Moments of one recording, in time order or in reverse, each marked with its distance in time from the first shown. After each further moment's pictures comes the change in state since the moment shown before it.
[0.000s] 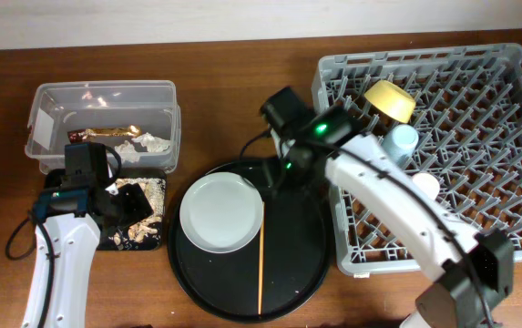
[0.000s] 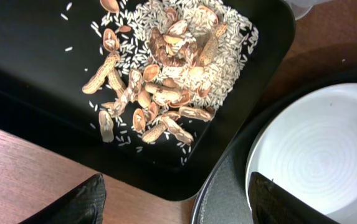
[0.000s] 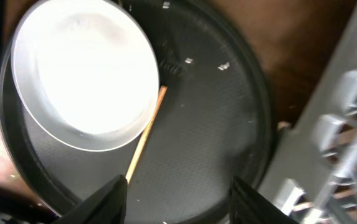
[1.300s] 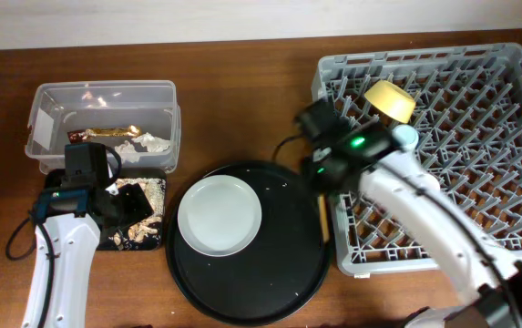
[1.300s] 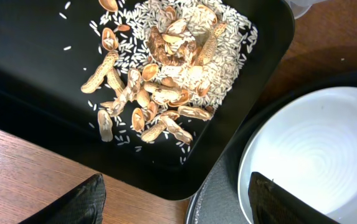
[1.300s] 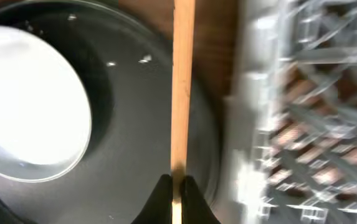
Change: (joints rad) left arm 0.000 0.000 0.000 -0.002 0.004 0.000; right arm -0.128 -0.166 -0.174 0.046 0.110 0.089
